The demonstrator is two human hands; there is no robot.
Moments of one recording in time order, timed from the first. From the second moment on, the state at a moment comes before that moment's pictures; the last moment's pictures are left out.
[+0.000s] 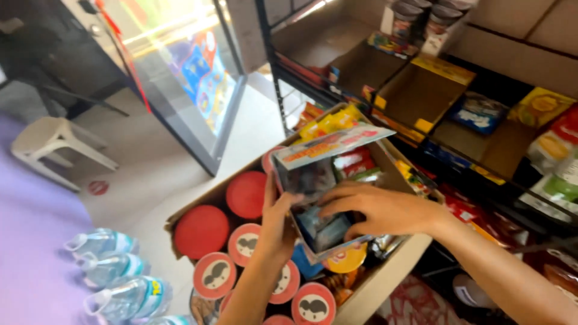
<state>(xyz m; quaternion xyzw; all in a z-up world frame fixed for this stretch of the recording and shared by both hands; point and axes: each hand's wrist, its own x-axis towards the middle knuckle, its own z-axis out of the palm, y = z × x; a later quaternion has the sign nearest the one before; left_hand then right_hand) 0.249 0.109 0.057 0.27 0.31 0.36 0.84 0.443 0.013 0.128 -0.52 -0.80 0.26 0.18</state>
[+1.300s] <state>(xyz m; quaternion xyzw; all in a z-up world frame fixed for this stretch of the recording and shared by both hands) 0.107 0.006 0.031 0.16 0.34 0.66 0.65 0.444 0.083 0.074 -0.34 -0.59 0.55 0.48</state>
